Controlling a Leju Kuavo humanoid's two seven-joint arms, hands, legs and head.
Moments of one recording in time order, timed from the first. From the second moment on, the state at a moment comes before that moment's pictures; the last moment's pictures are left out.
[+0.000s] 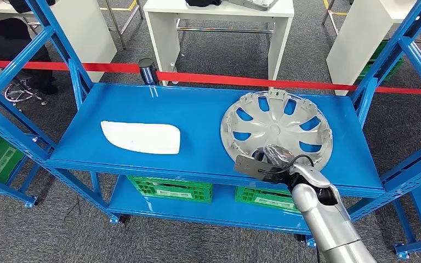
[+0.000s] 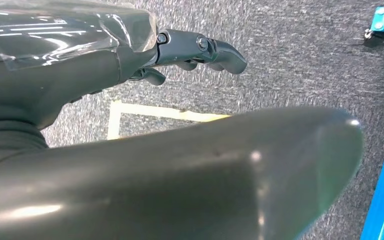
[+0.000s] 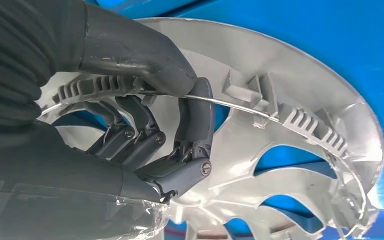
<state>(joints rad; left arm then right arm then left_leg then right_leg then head) -0.02 -0.22 1.33 -0.78 -1.11 -0.59 -0.36 -0.34 -0.13 0.34 -1.31 1.00 0.32 0.19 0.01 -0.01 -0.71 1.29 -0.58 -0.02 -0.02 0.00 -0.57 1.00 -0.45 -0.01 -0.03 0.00</state>
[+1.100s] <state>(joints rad) -0.01 -0.23 1.35 -0.83 -1.02 -0.67 -0.45 -0.23 -0.04 0.14 -1.54 0.22 0.23 -0.21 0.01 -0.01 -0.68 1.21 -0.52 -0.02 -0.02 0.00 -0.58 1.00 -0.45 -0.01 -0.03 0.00</state>
